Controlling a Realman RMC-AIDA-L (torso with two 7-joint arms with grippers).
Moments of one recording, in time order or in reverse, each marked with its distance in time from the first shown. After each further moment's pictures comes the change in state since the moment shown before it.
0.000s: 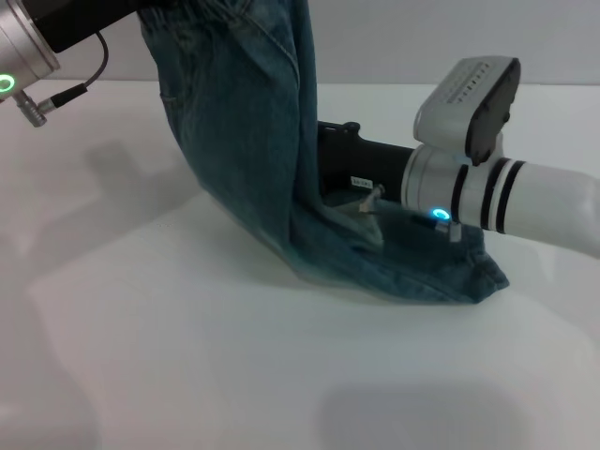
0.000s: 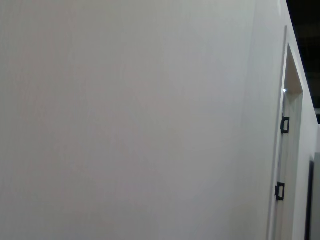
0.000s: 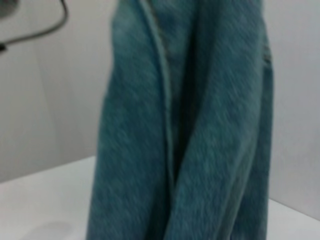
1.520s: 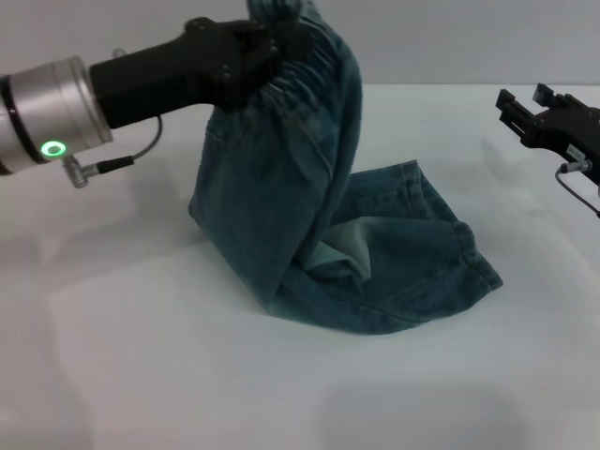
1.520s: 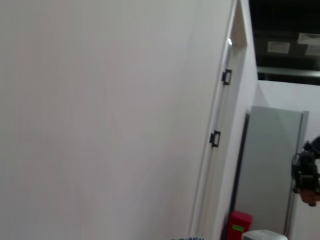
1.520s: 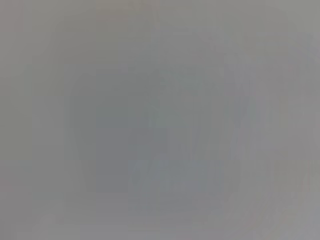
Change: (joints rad) left arm 0.035 -0.010 0.230 -0.011 0.001 0.031 -0.010; right arm -0.347 -0.014 0.300 -0.280 0.117 0.099 -0.002
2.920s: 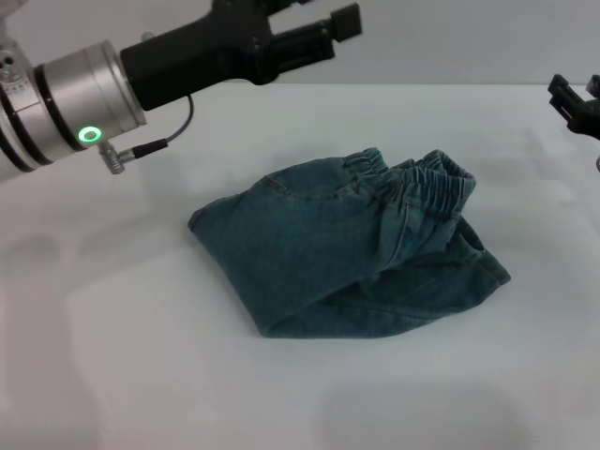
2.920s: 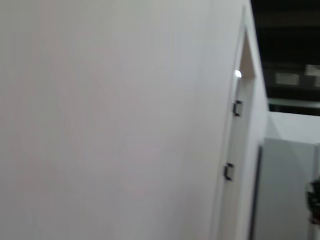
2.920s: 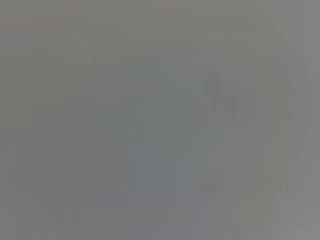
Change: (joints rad) left arm -0.032 -0.003 0.071 -0.098 -0.168 -0.058 0.082; right arm -0.017 -0.005 0.126 -0.015 0.025 0.003 -0.018
